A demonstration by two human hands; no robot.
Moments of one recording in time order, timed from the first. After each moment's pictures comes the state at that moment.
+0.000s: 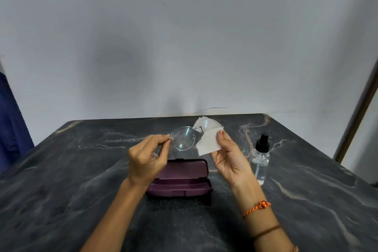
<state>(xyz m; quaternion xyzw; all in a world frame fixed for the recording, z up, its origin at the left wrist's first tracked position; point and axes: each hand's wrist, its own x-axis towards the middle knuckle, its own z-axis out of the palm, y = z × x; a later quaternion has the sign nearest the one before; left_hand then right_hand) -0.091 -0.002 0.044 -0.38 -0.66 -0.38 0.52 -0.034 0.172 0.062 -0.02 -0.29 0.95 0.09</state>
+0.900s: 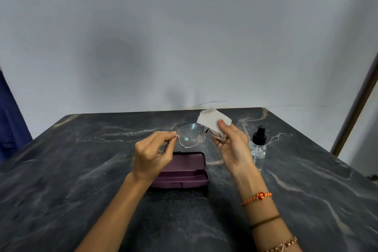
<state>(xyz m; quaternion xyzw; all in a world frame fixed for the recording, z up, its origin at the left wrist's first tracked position) -0.082 0.011 0.040 -0.40 -0.66 -0.37 0.52 -0.033 0.182 0.063 -0.02 -0.44 0.88 0.20</state>
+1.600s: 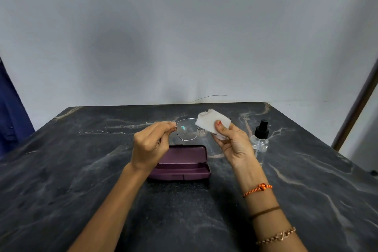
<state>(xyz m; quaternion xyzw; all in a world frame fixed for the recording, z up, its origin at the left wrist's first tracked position) -0.086 0.002 0.043 -0.41 -0.67 -0.34 0.51 -0.033 0.181 0.060 -0.06 -0.39 0.91 0.14</state>
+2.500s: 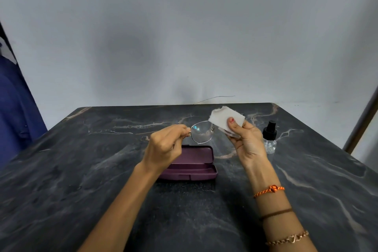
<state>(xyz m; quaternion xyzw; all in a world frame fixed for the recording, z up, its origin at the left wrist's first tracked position) -0.080 0.007 0.046 -0.46 -0.69 -0.31 0.46 -0.032 0.192 0.059 -0.03 -0.44 0.87 0.21</state>
